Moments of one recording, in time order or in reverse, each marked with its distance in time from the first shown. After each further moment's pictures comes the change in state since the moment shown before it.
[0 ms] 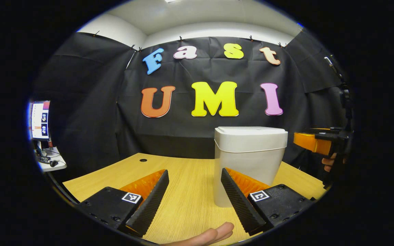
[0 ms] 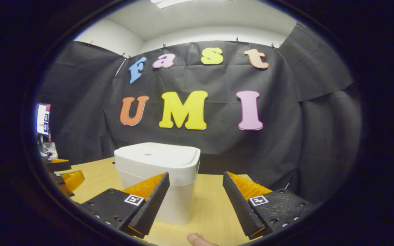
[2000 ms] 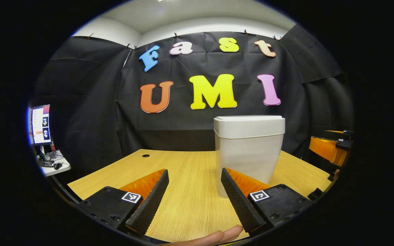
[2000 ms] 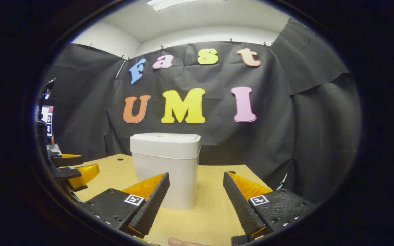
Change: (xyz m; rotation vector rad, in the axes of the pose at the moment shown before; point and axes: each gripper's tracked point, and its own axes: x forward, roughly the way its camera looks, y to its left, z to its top) left arm -0.018 0.000 -0.021 0.054 0.044 -0.004; right arm -0.058 0.005 -0.034 0.022 0.001 -0.029
